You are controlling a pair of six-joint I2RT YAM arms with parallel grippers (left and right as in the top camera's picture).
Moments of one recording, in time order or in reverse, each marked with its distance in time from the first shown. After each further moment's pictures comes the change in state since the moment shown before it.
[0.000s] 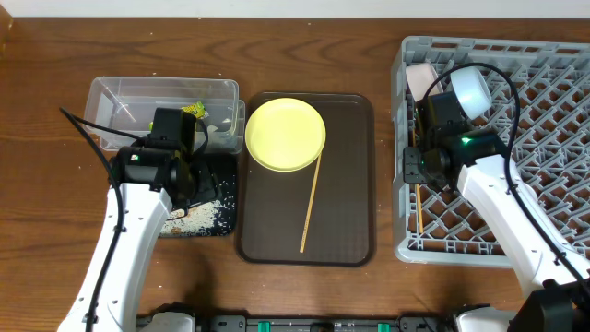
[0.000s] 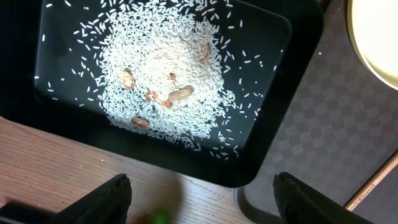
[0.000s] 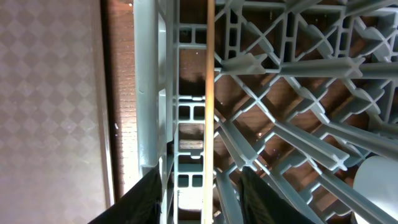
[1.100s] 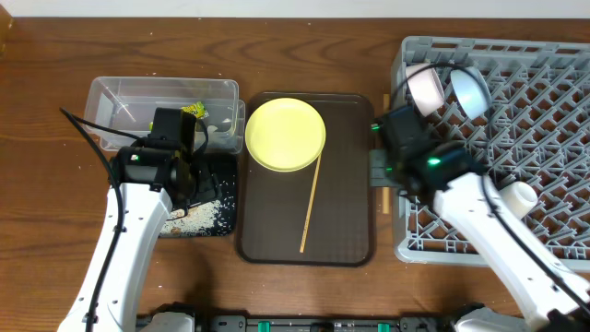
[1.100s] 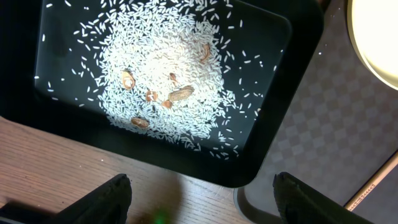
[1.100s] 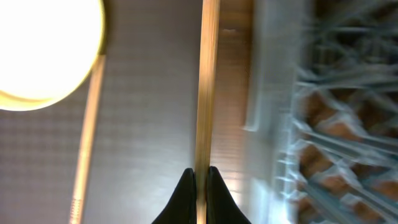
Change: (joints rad) left arm 0.000 0.000 0.000 -0.001 0.000 0.000; right arm 0.209 -0.069 -0.002 0.062 0.014 0.199
